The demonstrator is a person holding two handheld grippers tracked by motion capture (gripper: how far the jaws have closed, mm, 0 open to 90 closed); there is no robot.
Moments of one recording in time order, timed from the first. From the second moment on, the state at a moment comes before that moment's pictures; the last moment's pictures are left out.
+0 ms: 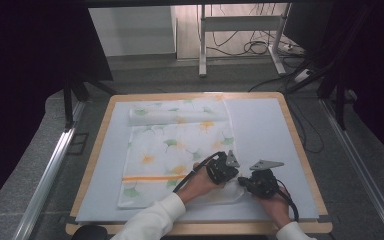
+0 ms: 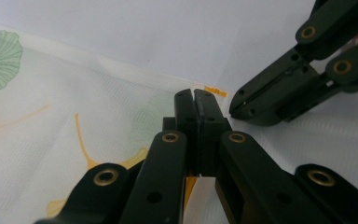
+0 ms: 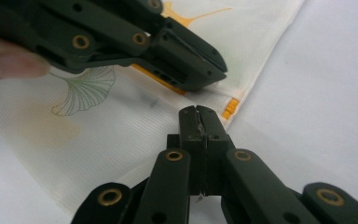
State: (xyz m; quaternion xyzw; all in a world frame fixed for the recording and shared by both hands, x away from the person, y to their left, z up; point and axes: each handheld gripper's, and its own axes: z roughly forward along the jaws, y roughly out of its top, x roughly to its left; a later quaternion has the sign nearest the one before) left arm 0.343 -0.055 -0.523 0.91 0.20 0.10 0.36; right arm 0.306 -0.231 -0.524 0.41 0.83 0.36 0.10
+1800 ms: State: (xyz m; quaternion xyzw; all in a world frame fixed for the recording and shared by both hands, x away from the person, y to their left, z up) left arm 0.337 -0.033 -0.522 0.91 0.20 0.11 0.35; right arm 0.308 -0.234 -0.525 0.42 0.83 0.37 0.08
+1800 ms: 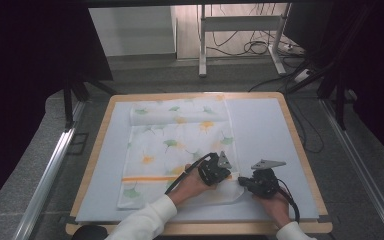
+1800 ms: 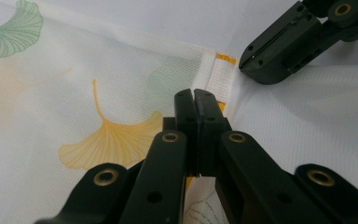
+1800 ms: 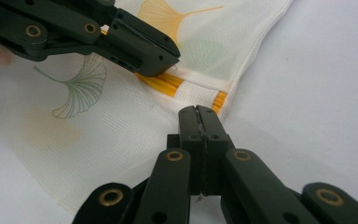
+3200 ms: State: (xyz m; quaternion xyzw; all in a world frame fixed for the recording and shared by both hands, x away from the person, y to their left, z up) left arm 0.330 -0.015 -0.523 0.91 0.21 0.12 0.34; right arm 0.332 -0.229 -0.526 0.45 0.81 0.38 0.05
